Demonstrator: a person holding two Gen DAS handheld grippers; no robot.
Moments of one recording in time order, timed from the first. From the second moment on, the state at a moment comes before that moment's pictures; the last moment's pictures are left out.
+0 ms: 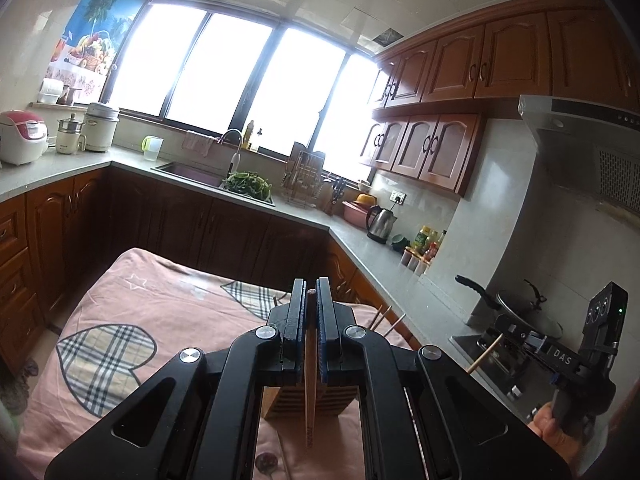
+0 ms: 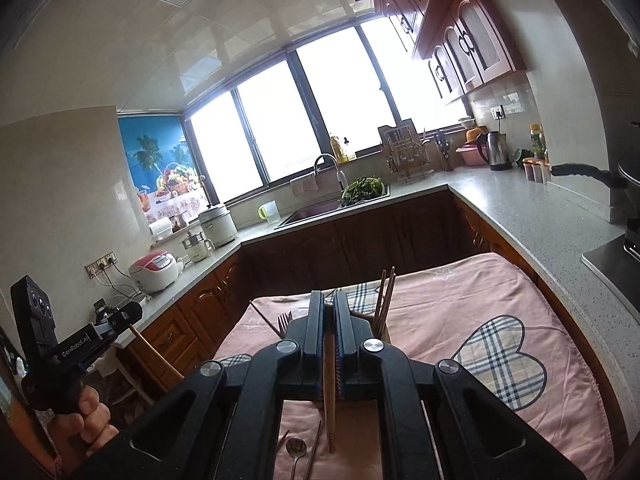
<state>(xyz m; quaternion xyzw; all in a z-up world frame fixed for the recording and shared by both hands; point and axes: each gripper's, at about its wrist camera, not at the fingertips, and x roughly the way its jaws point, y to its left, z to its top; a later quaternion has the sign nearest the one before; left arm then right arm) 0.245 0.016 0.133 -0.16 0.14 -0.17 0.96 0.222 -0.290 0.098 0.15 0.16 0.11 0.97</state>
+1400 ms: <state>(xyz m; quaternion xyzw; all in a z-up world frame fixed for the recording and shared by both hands) 0.387 -0.024 0.040 -0.17 0.22 -0.14 0.95 0.376 -0.308 0.008 0.18 0.23 0.09 0.95</state>
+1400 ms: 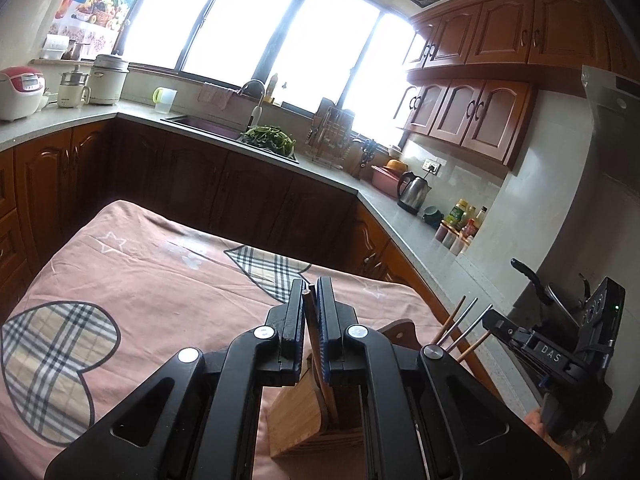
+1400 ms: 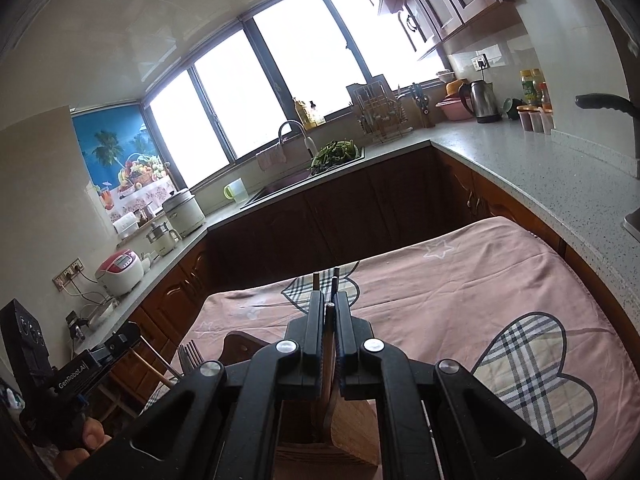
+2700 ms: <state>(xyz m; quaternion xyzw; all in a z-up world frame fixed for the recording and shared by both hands) 0.386 -0.025 0.042 -0.17 0.24 -0.13 0.95 0.373 -0.311 0.007 0.20 0.23 0.09 0.95</state>
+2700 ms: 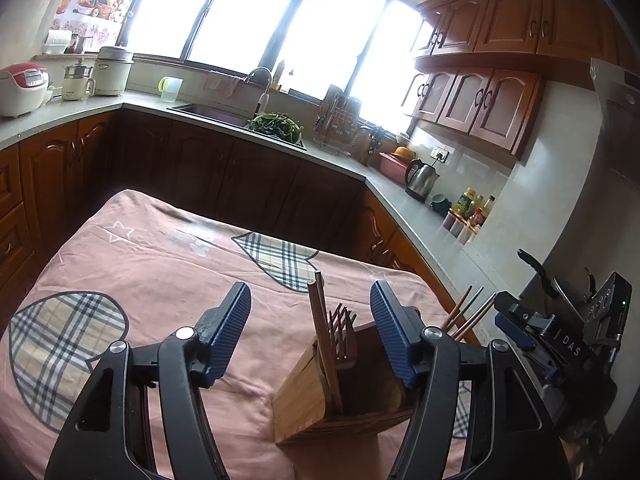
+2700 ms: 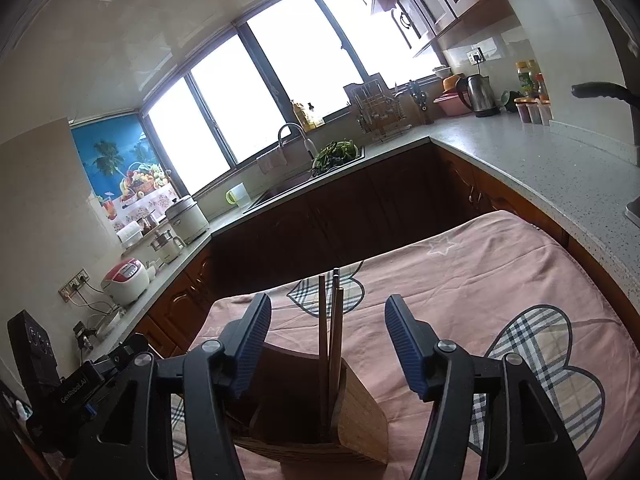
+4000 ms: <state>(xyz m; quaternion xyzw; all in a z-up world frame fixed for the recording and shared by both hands) 0.199 0.011 0.030 -0.11 0.27 -0.09 0.95 0.182 -0.286 0.013 0.21 0.21 0.15 0.94</state>
